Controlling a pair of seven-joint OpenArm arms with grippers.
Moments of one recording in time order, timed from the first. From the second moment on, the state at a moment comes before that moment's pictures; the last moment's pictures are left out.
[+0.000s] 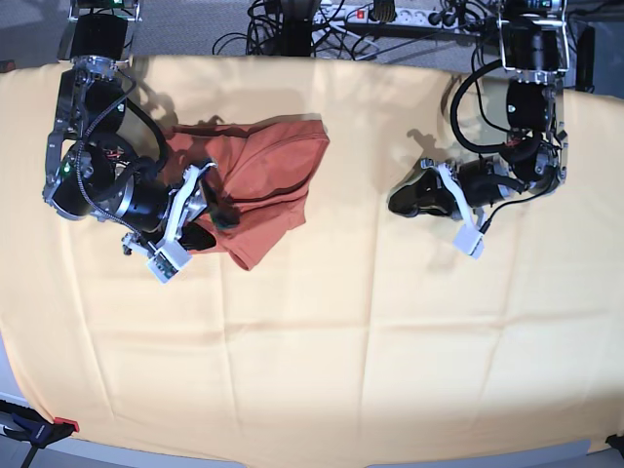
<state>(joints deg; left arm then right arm) -2.5 -20.8 -5.1 81.1 -62.9 -43.7 61.9 2.6 12.0 7.2 104.3 39.3 41.8 -67.0</state>
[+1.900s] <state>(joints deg) 0.2 -22.7 7.9 107.4 -64.8 -43.8 67.3 14.4 14.7 -5.6 96.5 23.5 41.9 -57.5</state>
